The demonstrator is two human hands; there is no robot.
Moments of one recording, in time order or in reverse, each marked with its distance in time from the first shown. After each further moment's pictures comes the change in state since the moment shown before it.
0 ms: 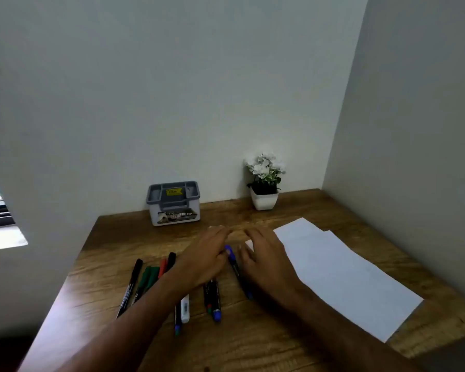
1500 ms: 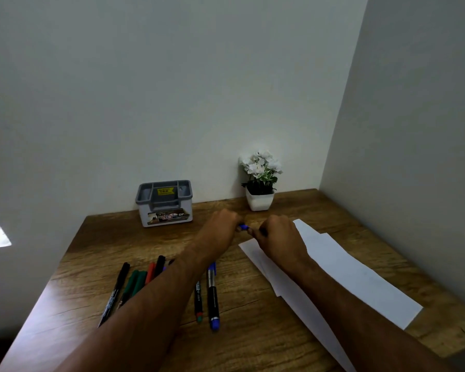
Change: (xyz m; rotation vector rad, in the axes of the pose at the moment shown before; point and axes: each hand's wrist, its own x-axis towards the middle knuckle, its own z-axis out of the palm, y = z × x) left_hand 0.093 0.003 0.020 0.136 0.002 0.079; right_hand 0.058 0.050 -0.020 -0.066 -0.041 0.162
